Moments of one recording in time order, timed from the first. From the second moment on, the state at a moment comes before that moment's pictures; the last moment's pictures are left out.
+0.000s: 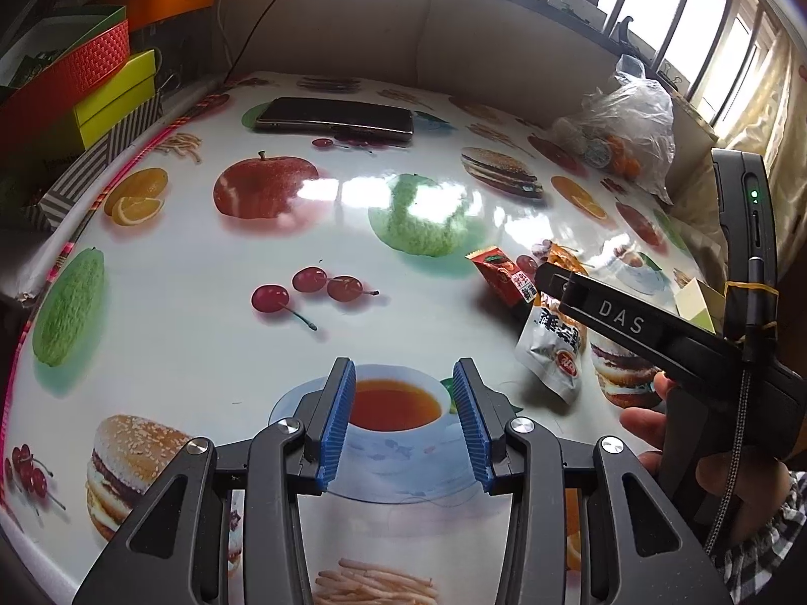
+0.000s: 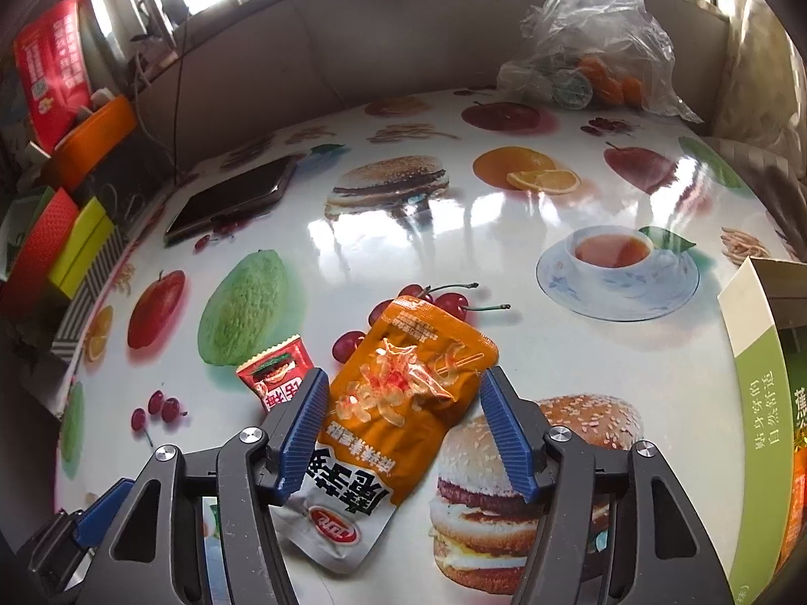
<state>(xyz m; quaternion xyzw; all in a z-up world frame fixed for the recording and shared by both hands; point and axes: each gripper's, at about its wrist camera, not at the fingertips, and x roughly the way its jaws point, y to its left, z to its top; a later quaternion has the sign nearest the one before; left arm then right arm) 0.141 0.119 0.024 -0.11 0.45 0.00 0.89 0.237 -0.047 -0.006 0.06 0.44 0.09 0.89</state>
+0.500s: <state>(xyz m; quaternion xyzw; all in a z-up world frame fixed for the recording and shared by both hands) 0.144 0.121 0.020 -0.11 0.45 0.00 0.88 0.229 -0.032 -0.014 -0.03 0.43 0.07 0.90</state>
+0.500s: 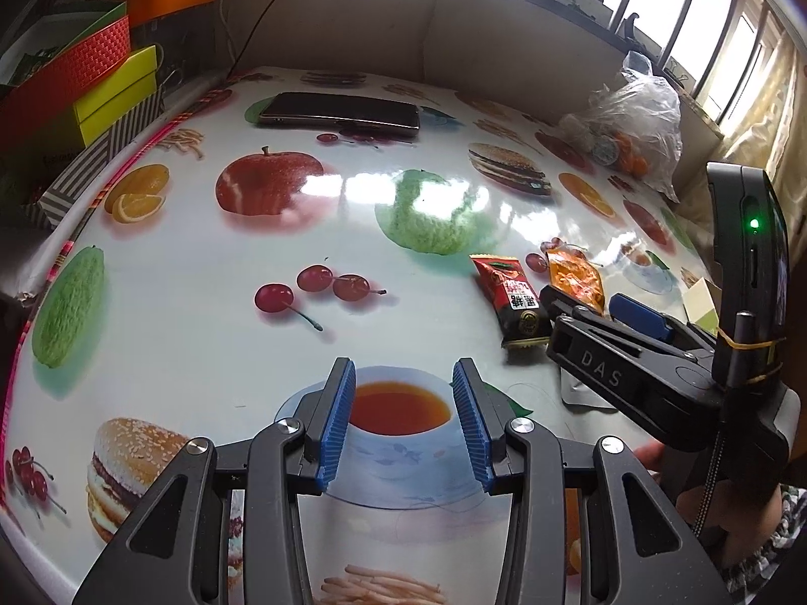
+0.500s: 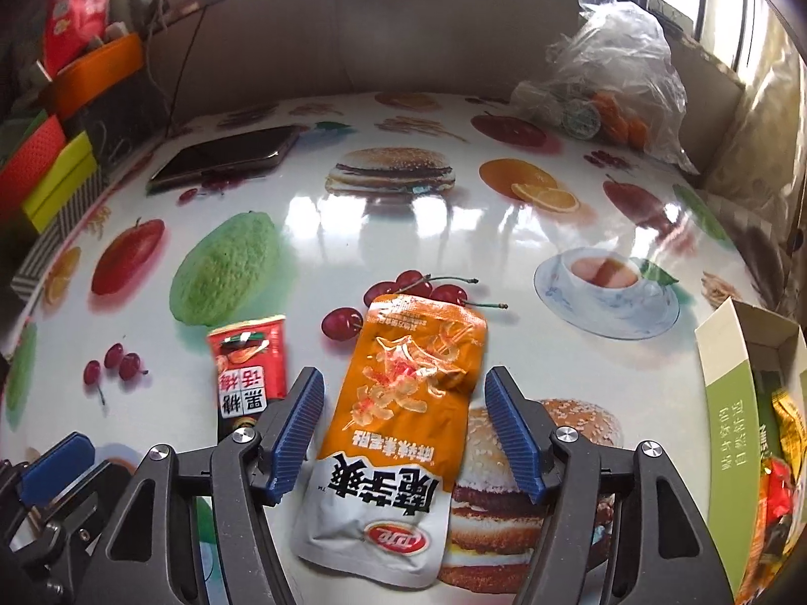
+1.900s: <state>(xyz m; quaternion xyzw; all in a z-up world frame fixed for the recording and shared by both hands) 0.210 0.062 0.012 -0.07 0.48 -0.06 0.87 0.199 -0.093 -0.002 0.05 0.41 0.08 0.91</state>
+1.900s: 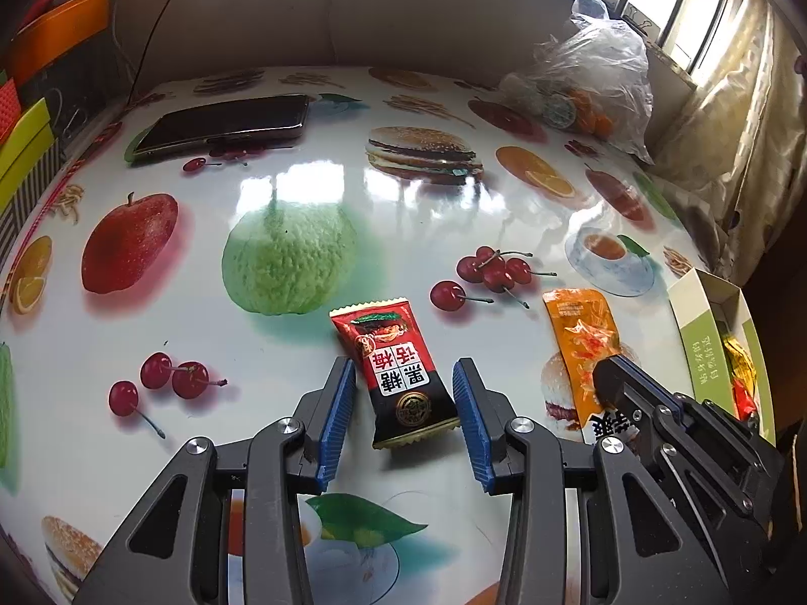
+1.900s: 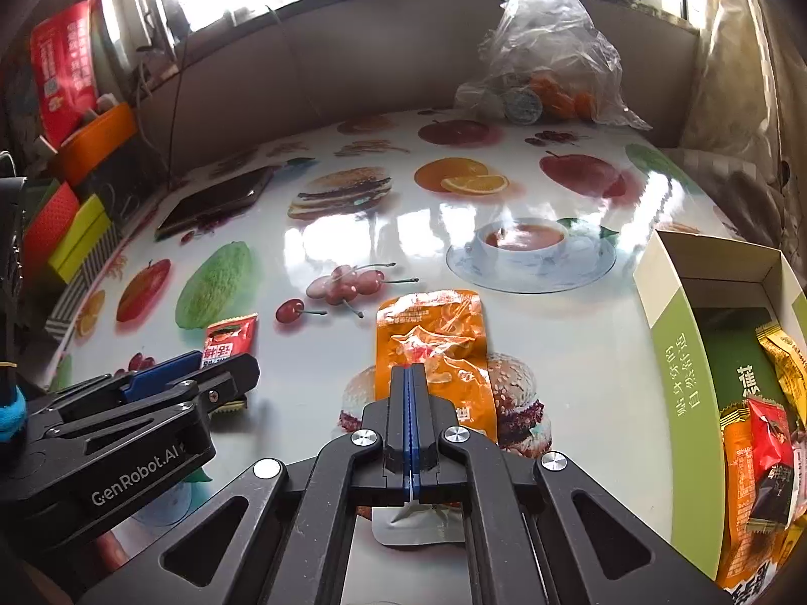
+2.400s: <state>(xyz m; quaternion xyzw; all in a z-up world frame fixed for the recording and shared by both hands) 0.209 0.062 0.013 -0.06 0.48 -0.04 0.88 0.198 -0.104 -0.007 0.05 0.41 0.08 0.90</state>
